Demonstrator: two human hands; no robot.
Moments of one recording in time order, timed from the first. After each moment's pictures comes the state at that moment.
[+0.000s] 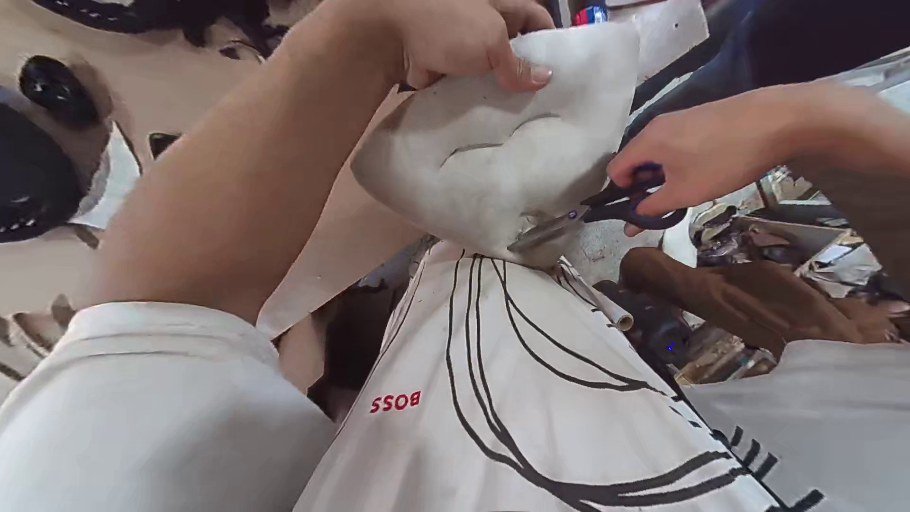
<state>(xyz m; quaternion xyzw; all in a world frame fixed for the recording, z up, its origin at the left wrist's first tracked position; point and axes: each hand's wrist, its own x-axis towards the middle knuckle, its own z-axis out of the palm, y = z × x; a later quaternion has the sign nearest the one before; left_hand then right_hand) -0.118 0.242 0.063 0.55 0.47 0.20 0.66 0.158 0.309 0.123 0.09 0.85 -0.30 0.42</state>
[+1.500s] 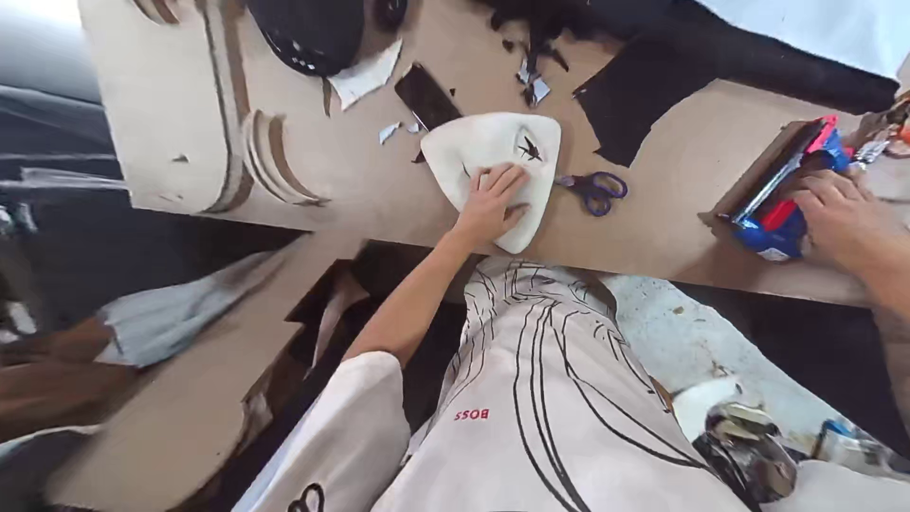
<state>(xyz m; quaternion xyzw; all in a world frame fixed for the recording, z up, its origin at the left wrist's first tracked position) -0.181 0.004 -0.159 0.48 0.86 0.15 0.11 0.096 0.553 -0.118 -0.02 0.98 -0.06 0.20</state>
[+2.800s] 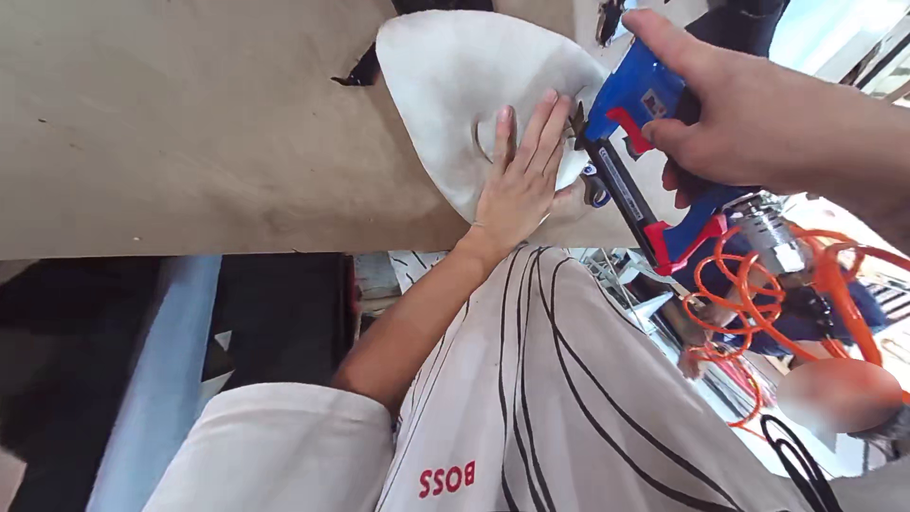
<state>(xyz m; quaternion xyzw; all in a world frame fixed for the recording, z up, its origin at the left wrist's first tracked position) -0.195 0.020 -0.183 0.32 0.88 0.33 0.13 -0.328 0.188 -0.017 0.28 0.73 -0.17 0.60</state>
